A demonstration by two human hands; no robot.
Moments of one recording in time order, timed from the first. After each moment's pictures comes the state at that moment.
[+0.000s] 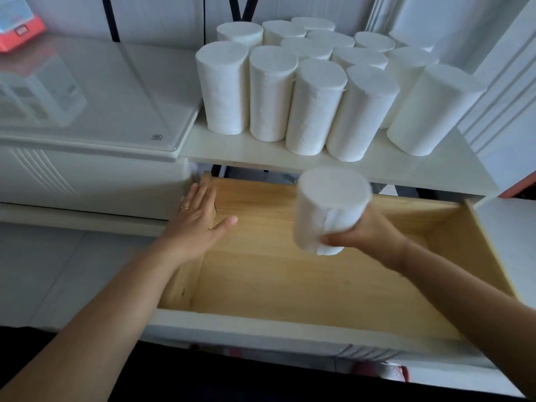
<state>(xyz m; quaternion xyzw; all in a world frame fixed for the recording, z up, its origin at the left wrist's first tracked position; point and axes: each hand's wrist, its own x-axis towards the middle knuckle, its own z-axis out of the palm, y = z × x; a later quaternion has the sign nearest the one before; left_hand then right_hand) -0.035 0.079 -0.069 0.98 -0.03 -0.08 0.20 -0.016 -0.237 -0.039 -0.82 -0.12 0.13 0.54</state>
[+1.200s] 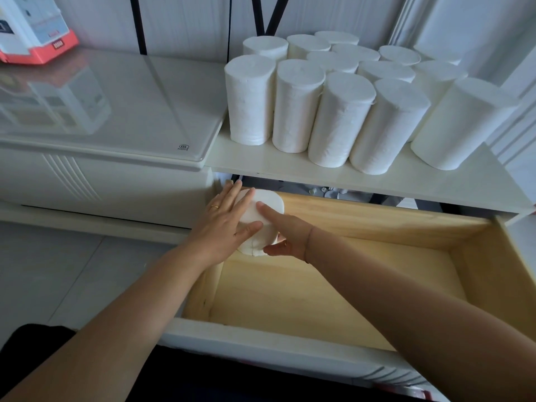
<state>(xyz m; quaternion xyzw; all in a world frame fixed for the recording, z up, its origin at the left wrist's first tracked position) -0.017 0.085 -0.081 0.98 -0.09 -0.02 0.20 0.024 -0.079 -0.078 -0.68 0.11 0.38 0.62</state>
